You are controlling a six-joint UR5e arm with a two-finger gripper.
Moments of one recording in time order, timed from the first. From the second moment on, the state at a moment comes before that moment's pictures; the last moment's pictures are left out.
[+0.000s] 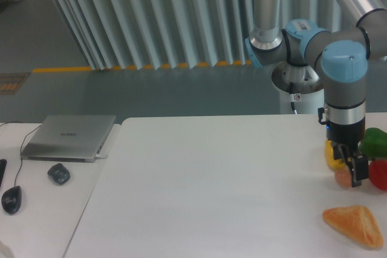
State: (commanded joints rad) arm 2.41 -1.91 -1.44 -1.22 1.61 1.55
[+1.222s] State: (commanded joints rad) arm 2.39 -1.75 -1.59 -1.19 1.57 0.68
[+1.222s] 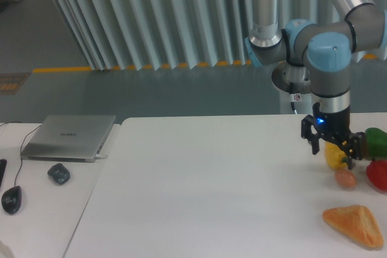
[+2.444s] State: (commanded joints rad) arm 2.50 -1.63 -1.85 -1.18 1.59 0.30
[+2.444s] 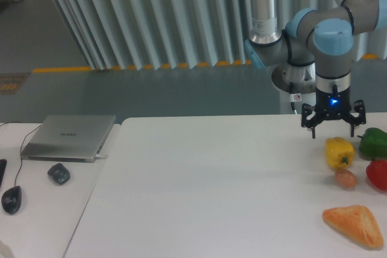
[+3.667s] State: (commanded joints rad) arm 2.49 -1.74 -1.87 -1.16 1.68 0.22
